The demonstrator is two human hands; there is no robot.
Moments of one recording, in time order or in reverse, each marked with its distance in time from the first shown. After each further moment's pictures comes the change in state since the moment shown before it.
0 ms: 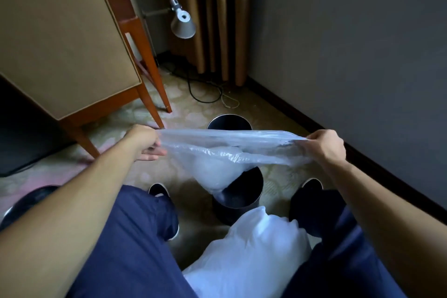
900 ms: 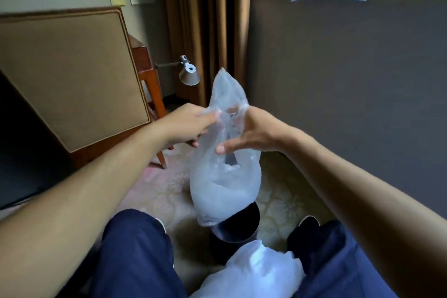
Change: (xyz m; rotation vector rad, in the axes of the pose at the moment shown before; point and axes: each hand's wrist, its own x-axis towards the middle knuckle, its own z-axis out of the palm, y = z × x) left_hand -0.150 0.107 -0.013 0.213 -0.300 0.792; right_hand -0.135 -0.167 -0.061 -0.179 -0.433 -1.041
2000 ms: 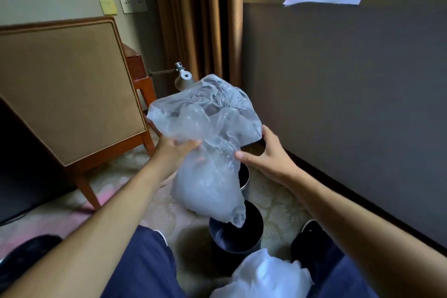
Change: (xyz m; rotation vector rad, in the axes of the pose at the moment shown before) left_hand 0.008 -0.070 0.016 -0.541 0.303 -0.006; right_hand 0.002 0.083 0.059 0.461 0.386 0.082
